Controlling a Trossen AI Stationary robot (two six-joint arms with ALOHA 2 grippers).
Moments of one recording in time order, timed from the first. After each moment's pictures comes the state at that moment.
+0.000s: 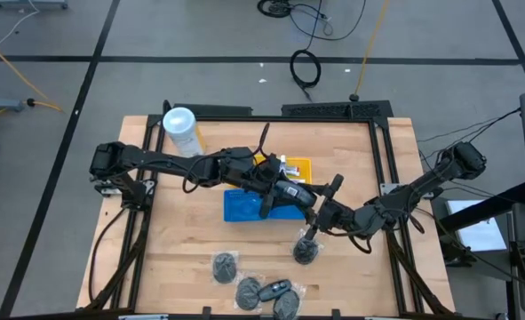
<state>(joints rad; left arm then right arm) -0.06 1.69 1.35 0.20 0.29 -0.45 0.49 1.31 0.85 0.42 1.07 -0.57</state>
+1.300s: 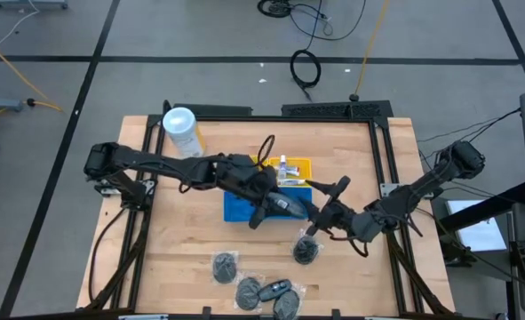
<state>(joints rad) -0.07 1.63 1.35 -0.03 0.25 -0.31 0.58 1.31 0.81 0.39 1.22 -0.53</state>
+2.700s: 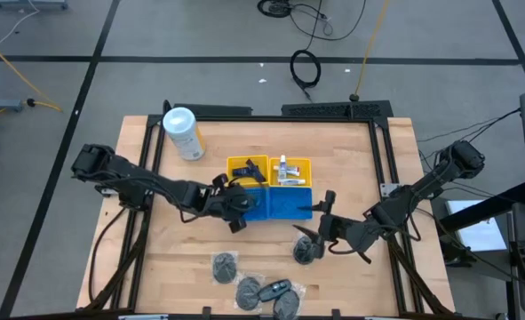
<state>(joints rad) -0.24 1.54 0.96 -0.34 -0.45 -0.46 0.60 1.31 0.81 0.14 0.86 0.03</state>
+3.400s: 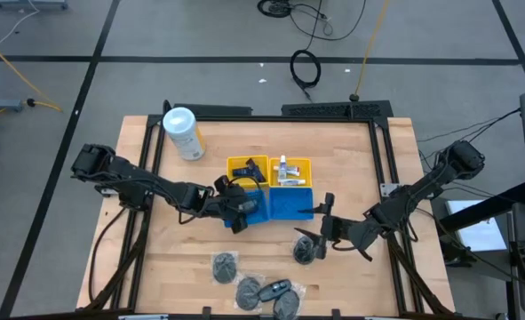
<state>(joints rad) -0.24 1.54 0.90 -0.20 -0.45 -0.45 0.60 1.31 0.67 0.34 0.81 0.02</state>
